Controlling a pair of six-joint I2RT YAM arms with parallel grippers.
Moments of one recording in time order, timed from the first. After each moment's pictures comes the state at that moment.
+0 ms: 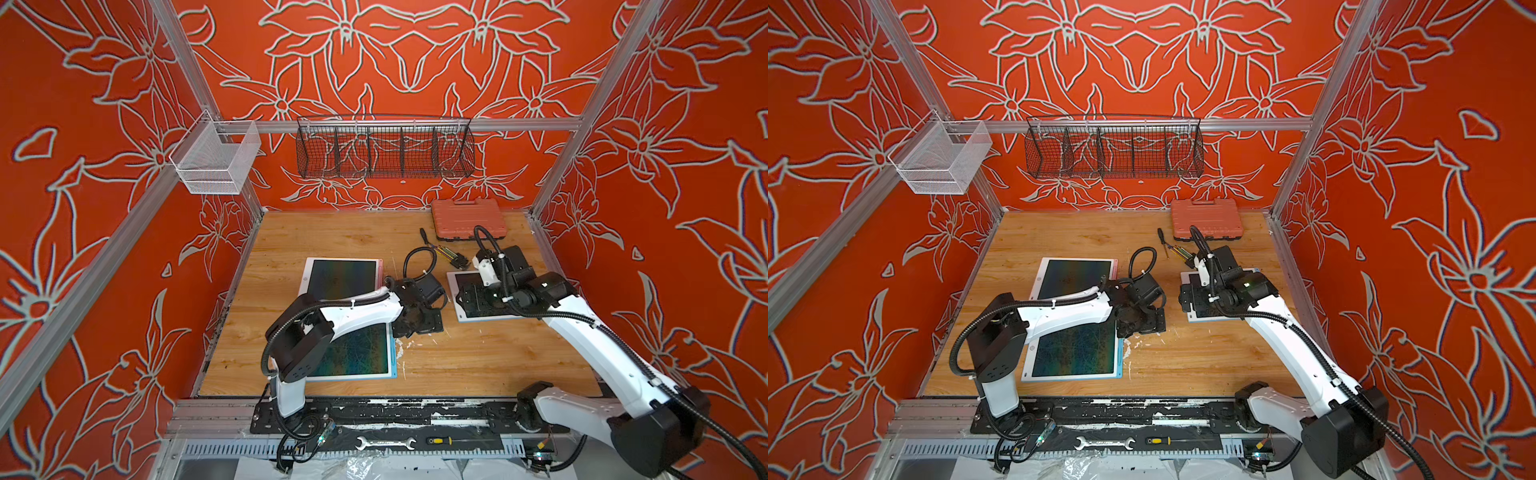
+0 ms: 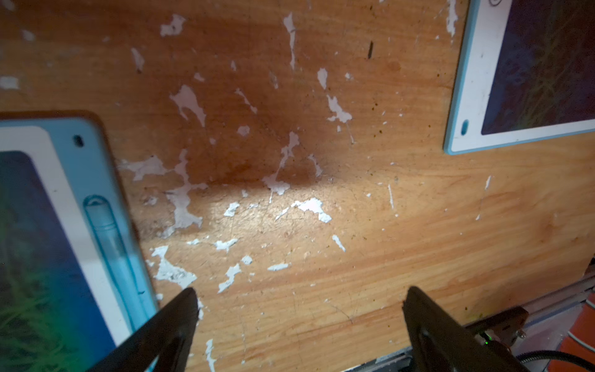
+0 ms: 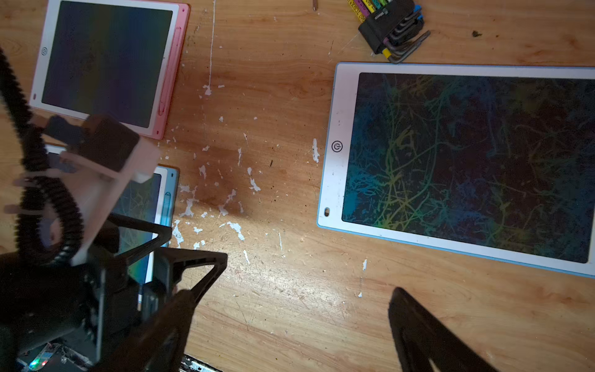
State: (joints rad) left arm -0.92 1.86 1.35 -0.73 0.09 -1.03; right arm 0.39 1.13 1.06 -0.95 -0.09 0.29
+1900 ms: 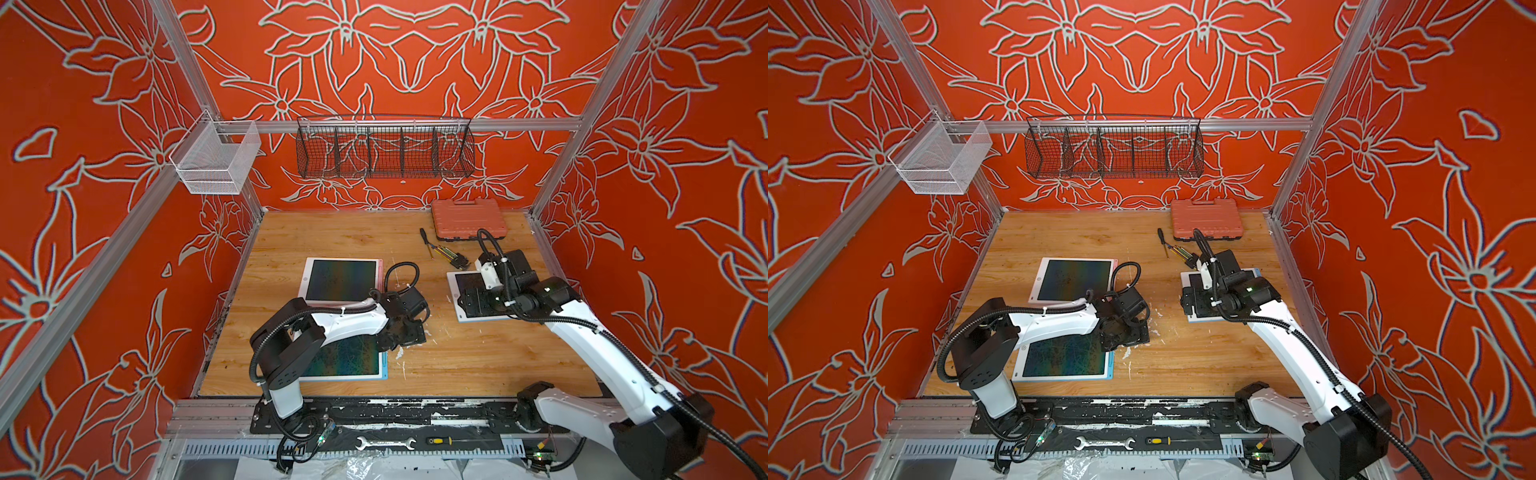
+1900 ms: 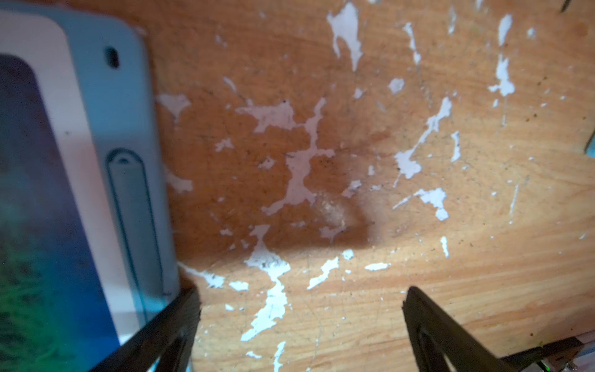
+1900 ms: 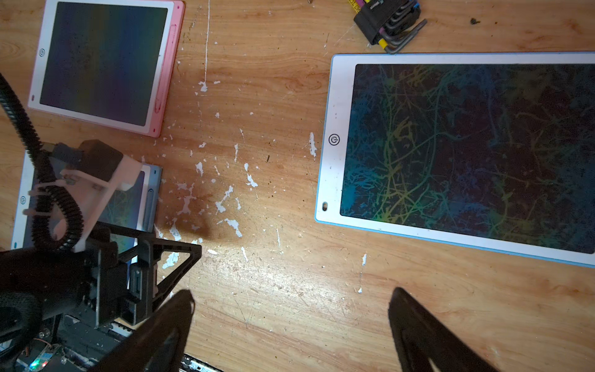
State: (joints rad) left arm -0.89 1.75 1.08 -0.63 0.09 -1.11; right arm 0.38 1.10 1.02 -0.94 -0.09 0.30
